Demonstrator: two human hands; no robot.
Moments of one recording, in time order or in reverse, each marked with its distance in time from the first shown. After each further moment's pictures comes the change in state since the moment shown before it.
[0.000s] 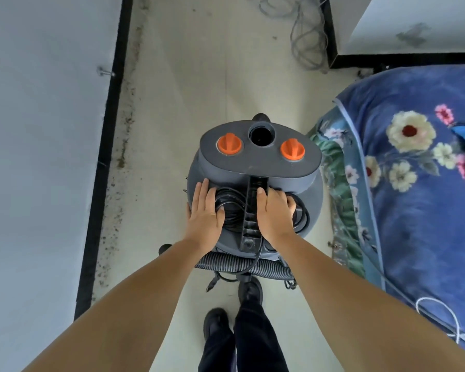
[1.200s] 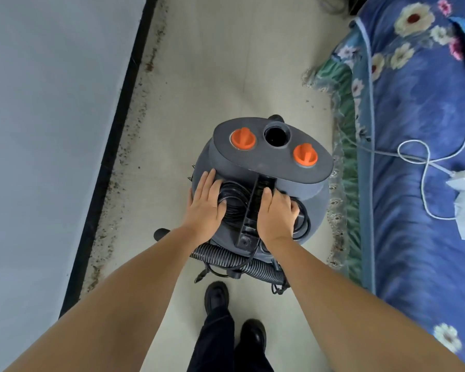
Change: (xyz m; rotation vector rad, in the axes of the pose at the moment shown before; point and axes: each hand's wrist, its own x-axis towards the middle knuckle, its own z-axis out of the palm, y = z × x) left_hand -0.448 -0.088 0.122 0.015 -0.013 0.048; right_hand -0.447 0.128 0.106 -0.043 0.065 0.039
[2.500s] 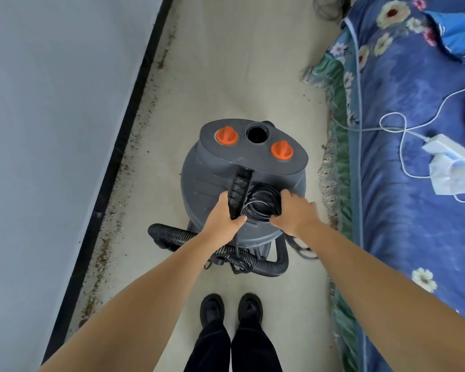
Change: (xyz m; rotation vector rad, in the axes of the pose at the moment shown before) left_hand -0.145 0.066 0.049 -0.534 -0.081 -0.232; right_hand -0.088 0.093 -0.052 -0.605 -0.355 -0.165
